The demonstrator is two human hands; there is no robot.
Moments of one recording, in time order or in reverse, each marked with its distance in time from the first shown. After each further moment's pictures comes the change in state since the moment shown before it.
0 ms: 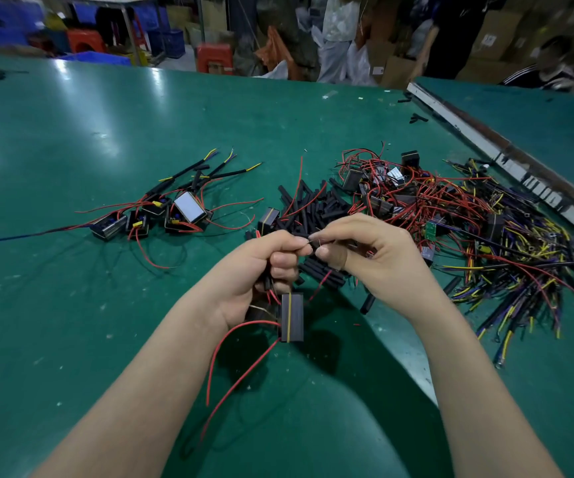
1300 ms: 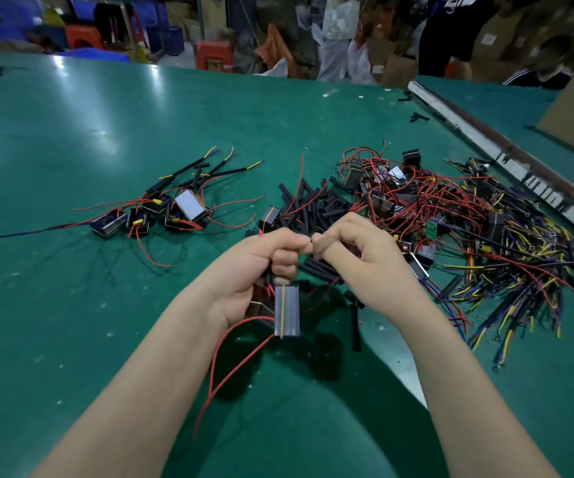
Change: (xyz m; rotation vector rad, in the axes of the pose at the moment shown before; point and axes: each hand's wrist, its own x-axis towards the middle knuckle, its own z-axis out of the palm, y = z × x) left_hand 0.000 0.004 0.001 0.012 0.038 0.028; right_hand 0.004 -0.011 0.018 -0.132 0.057 0.210
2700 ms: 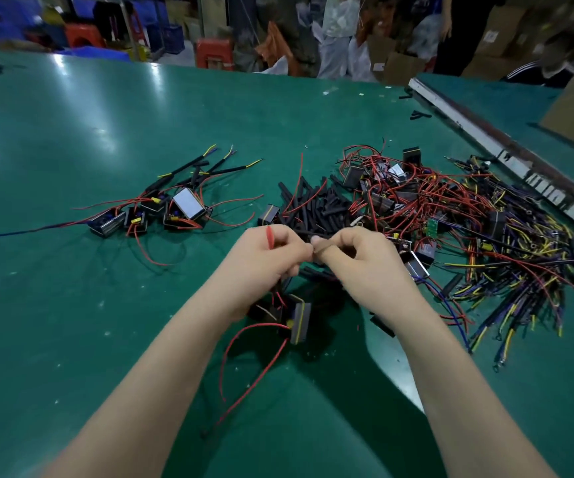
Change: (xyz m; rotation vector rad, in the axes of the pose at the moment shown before) left_hand 0.003 -0.010 0.000 0.553 0.168 0.301; right_hand 0.000 0.007 0.005 -0.061 0.002 0.241
